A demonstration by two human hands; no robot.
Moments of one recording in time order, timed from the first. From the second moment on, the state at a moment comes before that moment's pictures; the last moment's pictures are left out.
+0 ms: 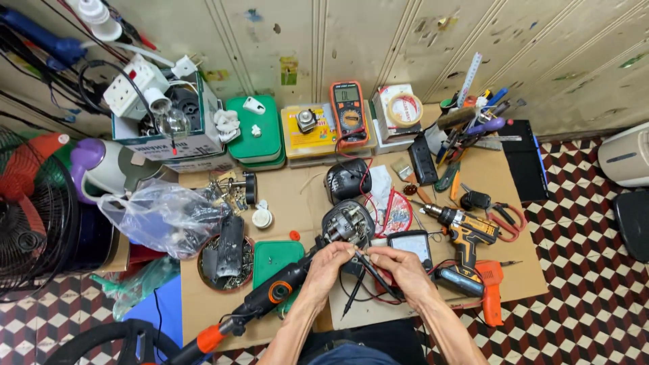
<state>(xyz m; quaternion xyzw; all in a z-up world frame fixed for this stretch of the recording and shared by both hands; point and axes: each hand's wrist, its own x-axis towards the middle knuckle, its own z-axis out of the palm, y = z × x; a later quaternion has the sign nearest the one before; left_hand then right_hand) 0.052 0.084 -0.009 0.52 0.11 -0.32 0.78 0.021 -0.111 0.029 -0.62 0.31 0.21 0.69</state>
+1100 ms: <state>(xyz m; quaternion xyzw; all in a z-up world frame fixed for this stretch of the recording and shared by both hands) 0.048 0.083 -0.022 0.38 0.20 -0.33 0.84 0.025 -0.112 0.030 -0.58 0.30 0.24 0.72</state>
